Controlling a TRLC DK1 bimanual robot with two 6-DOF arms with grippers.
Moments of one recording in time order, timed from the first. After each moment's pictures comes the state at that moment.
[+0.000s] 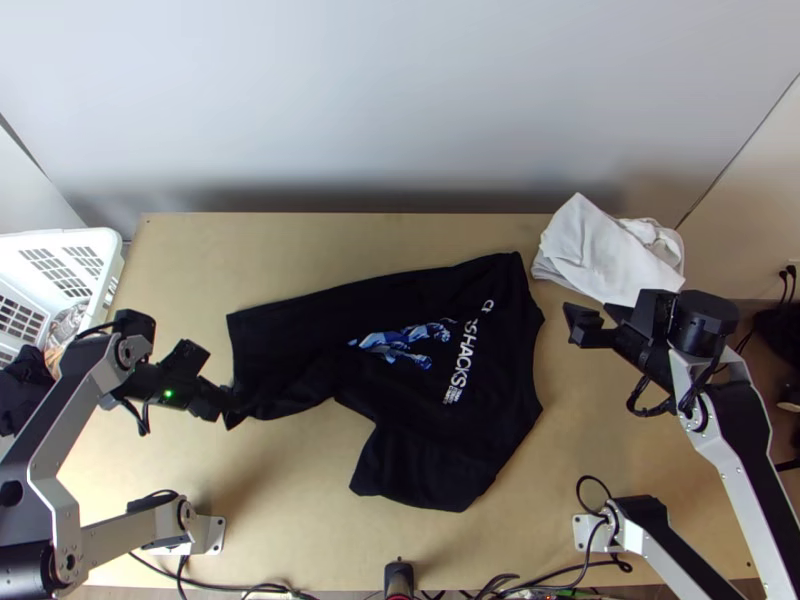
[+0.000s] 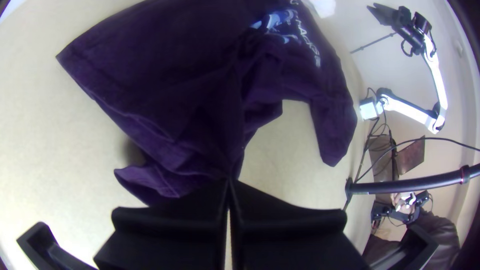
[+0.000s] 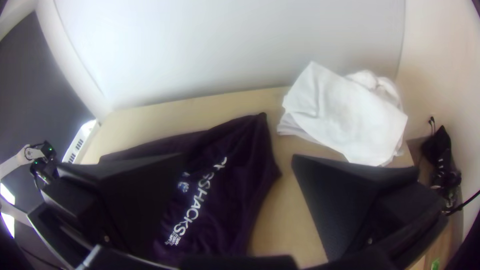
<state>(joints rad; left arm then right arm) 0.23 1.29 0.83 -1.12 0.60 0.78 0.11 0.90 0.88 -0.48 -0.20 0.21</state>
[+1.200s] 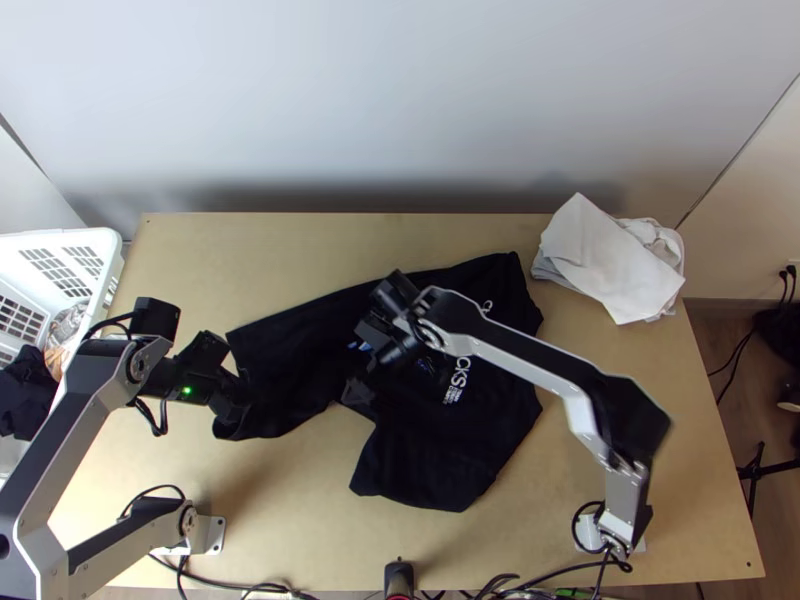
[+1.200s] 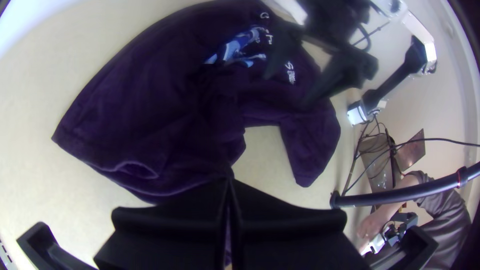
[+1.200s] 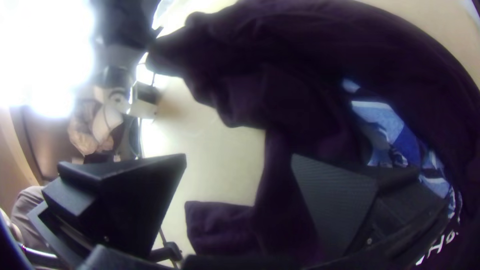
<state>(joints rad) -0.02 1.15 0.91 -1.09 0.63 0.53 0.88 1.98 1.62 -0.73 -0.61 0.05</state>
